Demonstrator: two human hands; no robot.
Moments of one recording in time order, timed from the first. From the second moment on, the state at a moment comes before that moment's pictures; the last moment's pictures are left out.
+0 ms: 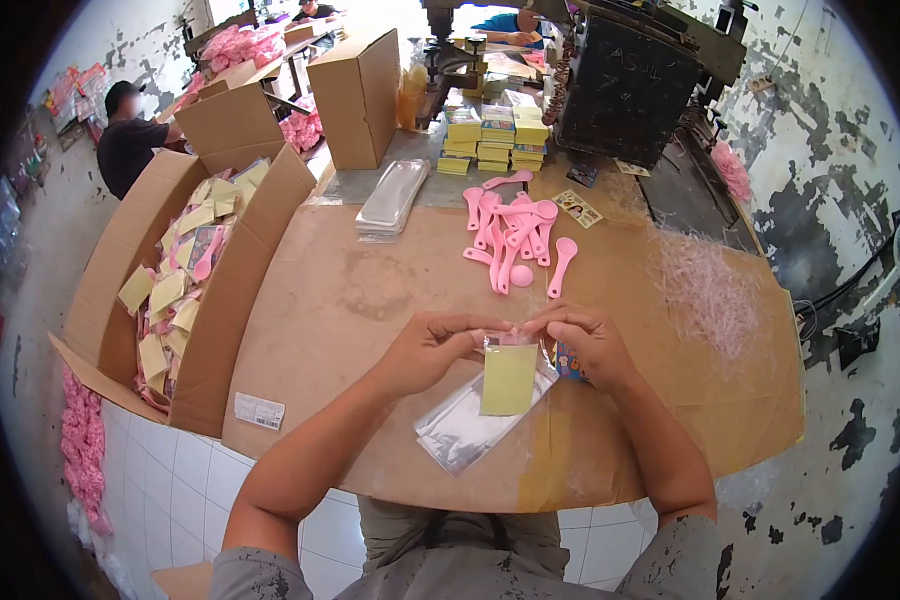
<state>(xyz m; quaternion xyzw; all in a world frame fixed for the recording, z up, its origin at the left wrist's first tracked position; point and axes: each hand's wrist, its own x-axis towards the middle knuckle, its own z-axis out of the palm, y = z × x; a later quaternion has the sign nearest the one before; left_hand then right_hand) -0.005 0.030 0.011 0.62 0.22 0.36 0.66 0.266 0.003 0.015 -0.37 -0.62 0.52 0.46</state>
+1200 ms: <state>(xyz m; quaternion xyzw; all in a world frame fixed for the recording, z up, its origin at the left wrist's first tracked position) -0.050 0.060 0.073 0.26 0.23 0.81 0.47 0.311 -0.008 0.066 -0.53 -0.74 0.27 0.32</state>
